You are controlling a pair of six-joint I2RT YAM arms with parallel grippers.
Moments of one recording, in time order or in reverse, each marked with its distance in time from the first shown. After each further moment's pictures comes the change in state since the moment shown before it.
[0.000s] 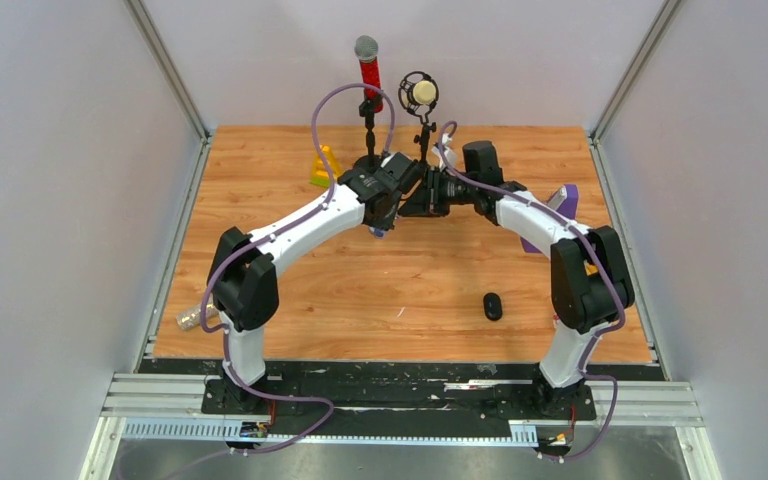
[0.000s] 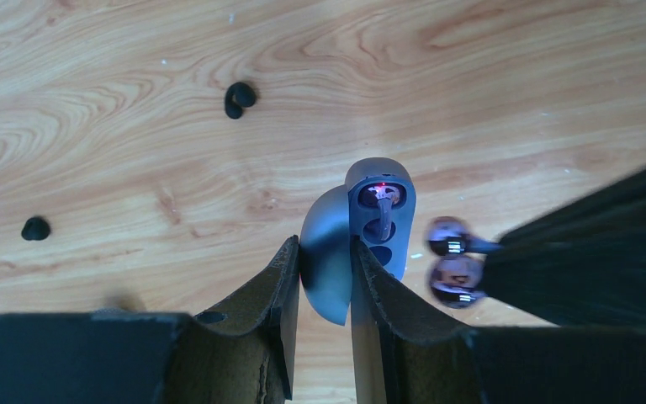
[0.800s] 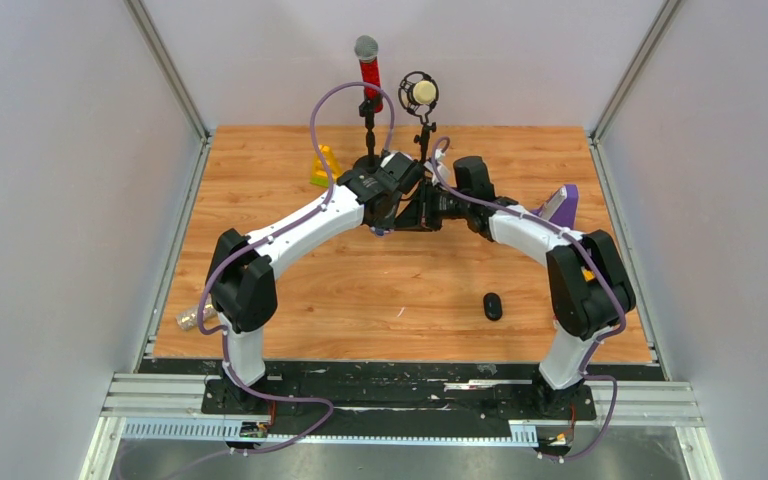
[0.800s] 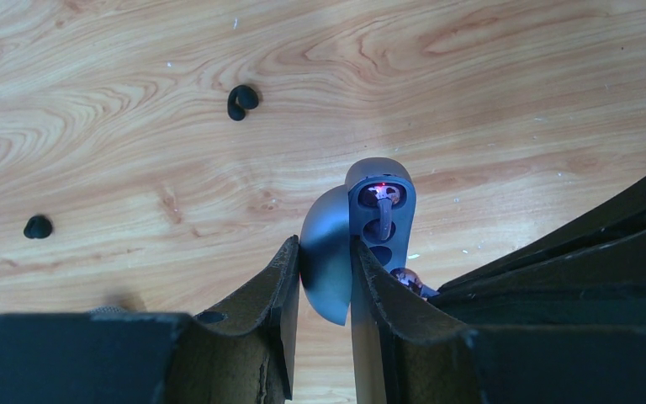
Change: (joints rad) left arm -0.020 -0.016 0.000 0.004 -0.016 -0.014; right arm 0.077 -0.033 -0.134 0.135 0.050 0.129
